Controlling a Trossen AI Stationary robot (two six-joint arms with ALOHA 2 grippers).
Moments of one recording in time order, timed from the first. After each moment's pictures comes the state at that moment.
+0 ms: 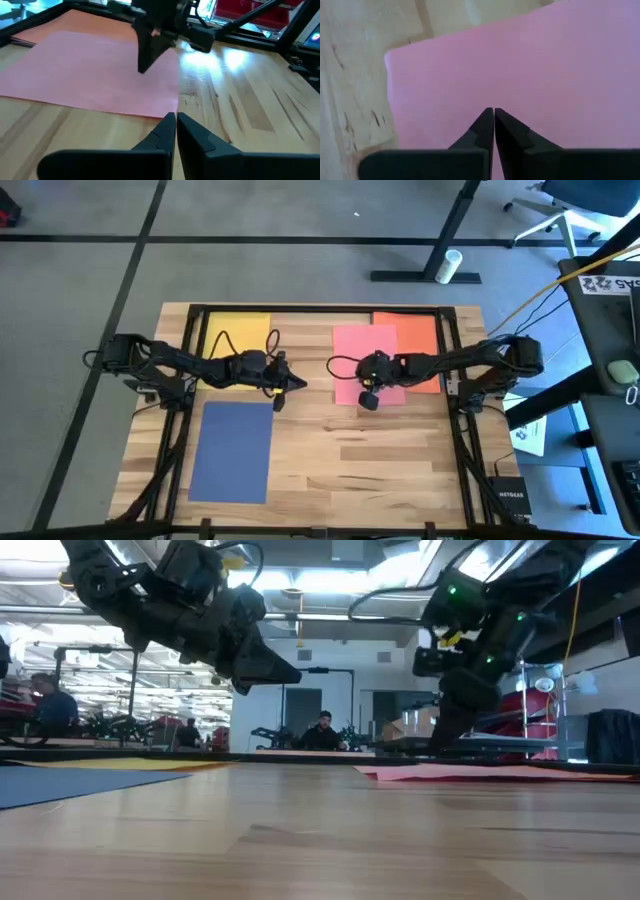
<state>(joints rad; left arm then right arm) 0.14 1.47 0.50 0.64 0.11 -0.10 -0.16 1.54 0.67 -0.15 0.08 0.15</state>
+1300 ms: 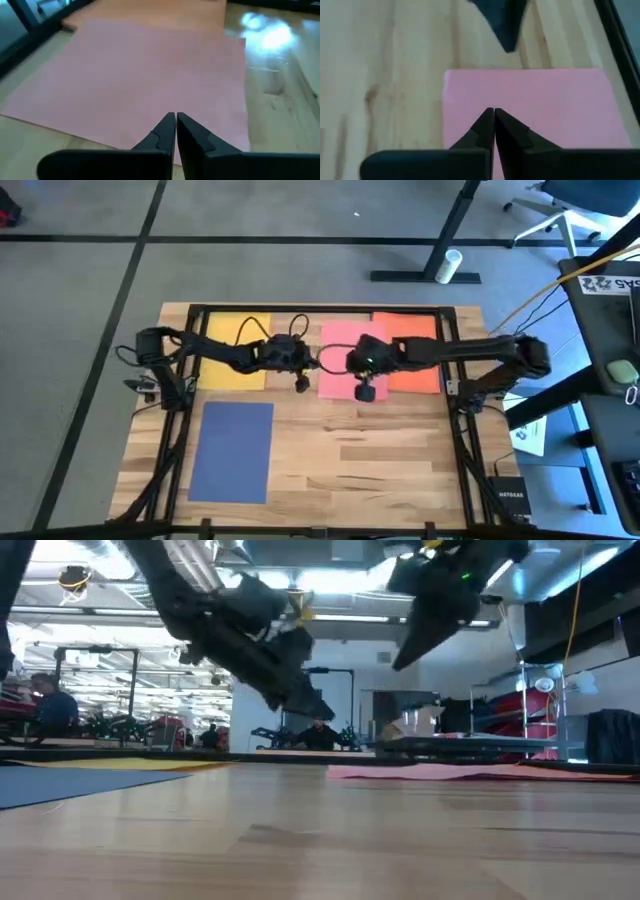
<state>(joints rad) 0.28 1.80 0.83 0.45 0.08 0.02 -0.09 1.35 0.97 -0.51 0.11 -0.05</state>
